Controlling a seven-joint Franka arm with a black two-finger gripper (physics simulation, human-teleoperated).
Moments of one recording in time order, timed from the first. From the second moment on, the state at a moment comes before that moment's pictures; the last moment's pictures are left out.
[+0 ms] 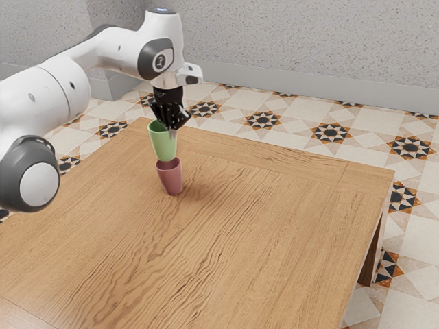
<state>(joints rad) 0.06 0.70 -0.08 -0.98 0.17 1.66 0.12</state>
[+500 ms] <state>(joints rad) 0.08 0.73 -0.08 -0.97 0.17 1.67 0.17</state>
